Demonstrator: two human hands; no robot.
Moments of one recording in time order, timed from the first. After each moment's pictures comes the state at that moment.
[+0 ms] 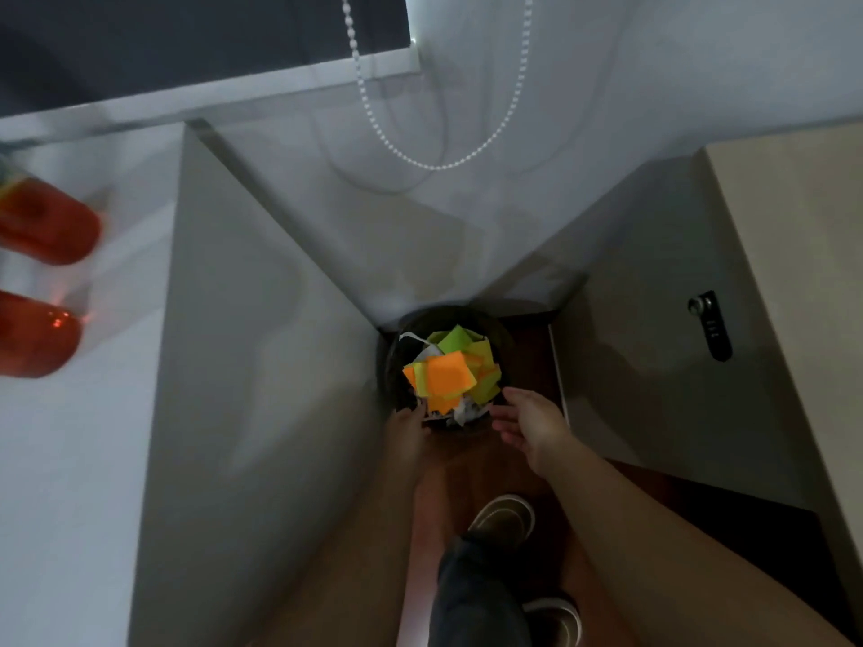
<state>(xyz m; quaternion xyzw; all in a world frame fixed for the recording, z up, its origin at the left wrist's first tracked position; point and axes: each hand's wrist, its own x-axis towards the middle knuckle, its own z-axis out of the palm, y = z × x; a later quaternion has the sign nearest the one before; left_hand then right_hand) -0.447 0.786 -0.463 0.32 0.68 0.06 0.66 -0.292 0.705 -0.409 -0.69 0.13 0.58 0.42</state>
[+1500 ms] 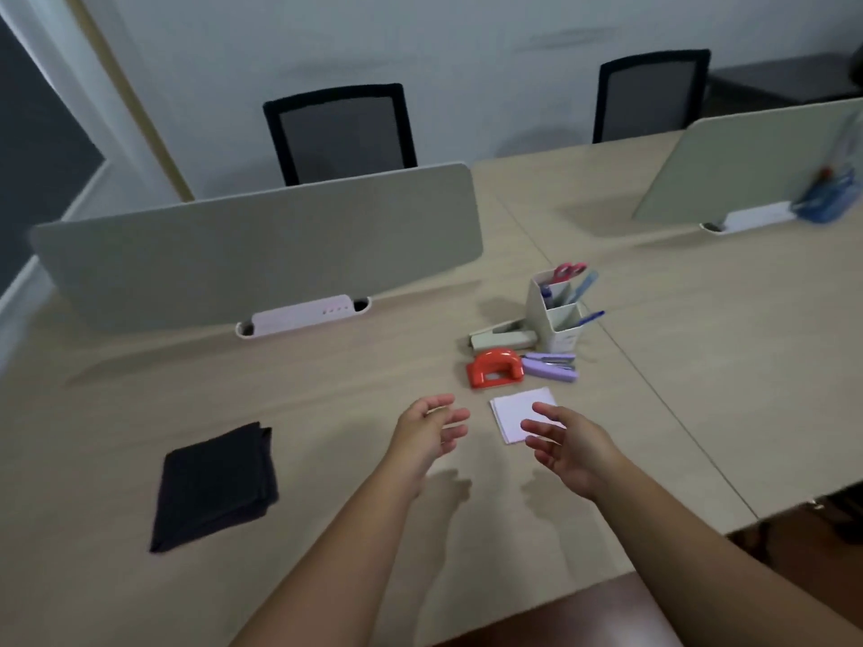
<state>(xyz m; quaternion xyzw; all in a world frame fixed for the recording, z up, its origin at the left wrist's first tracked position) -0.236 0.150 -0.124 0.66 -0.06 -0.44 0.61 -0.380 0.012 -0.127 -0.37 0.51 -0.12 0.77</state>
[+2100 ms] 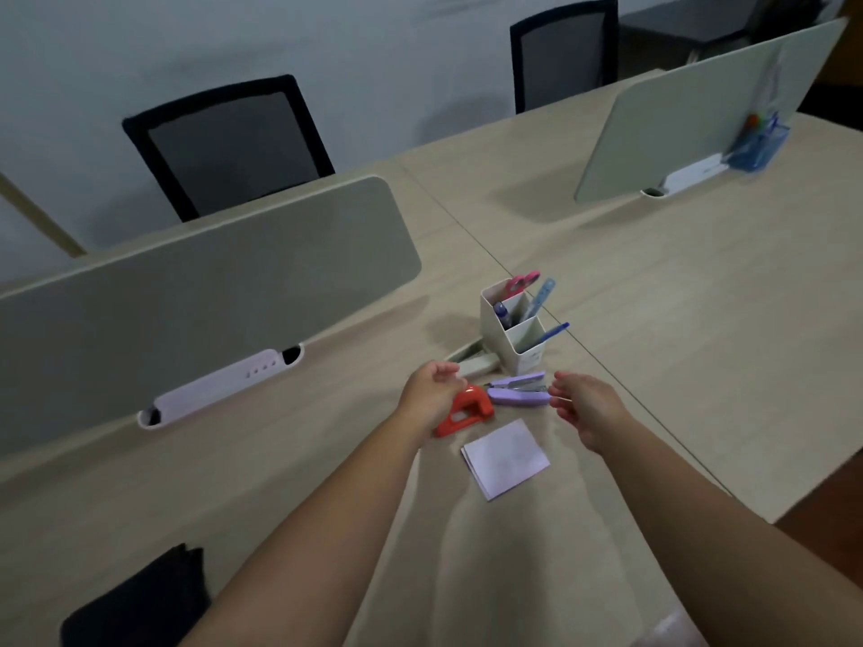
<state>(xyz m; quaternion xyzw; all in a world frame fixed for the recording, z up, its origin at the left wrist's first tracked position) -0.162 -0.021 -0.158 0.75 -0.20 -0.42 0.47 -0.349 -0.124 -0.163 -0.38 0.60 -0.24 0.66</state>
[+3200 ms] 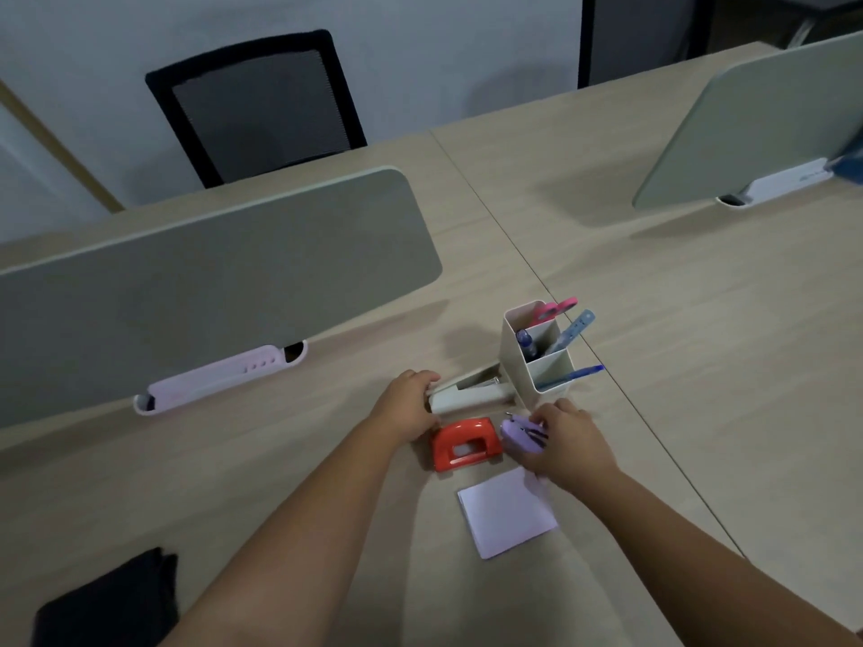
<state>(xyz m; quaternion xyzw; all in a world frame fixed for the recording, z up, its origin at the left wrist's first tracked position) -0.095 -0.046 -0.192 0.85 -0.42 -0.28 0.16 -0.314 -0.150 -0.200 -0.87 0.43 -0.01 0.25</state>
